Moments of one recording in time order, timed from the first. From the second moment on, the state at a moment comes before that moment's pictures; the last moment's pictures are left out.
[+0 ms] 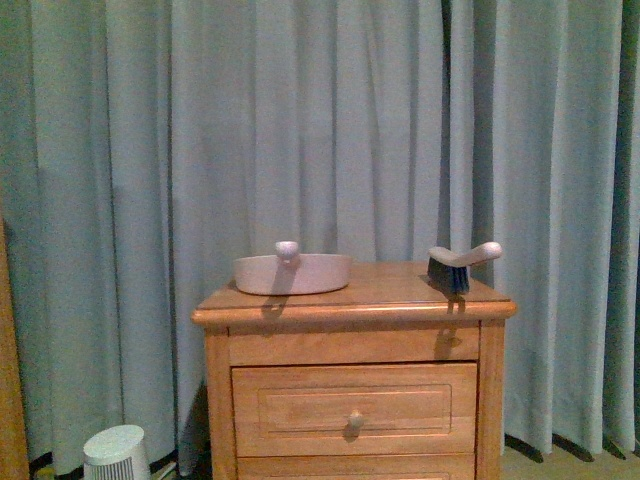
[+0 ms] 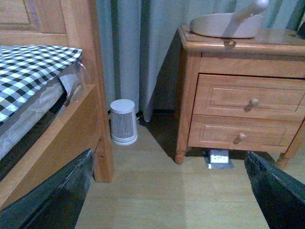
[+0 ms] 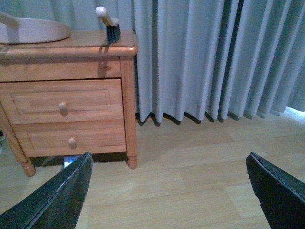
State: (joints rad) left arm 0.00 0.00 0.01 0.00 0.00 0.00; right arm 0.00 0.00 0.02 0.00 0.00 0.00
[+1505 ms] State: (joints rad) left arm 0.00 0.00 0.01 0.00 0.00 0.00; right arm 0.00 0.00 0.02 0.00 0.00 0.00
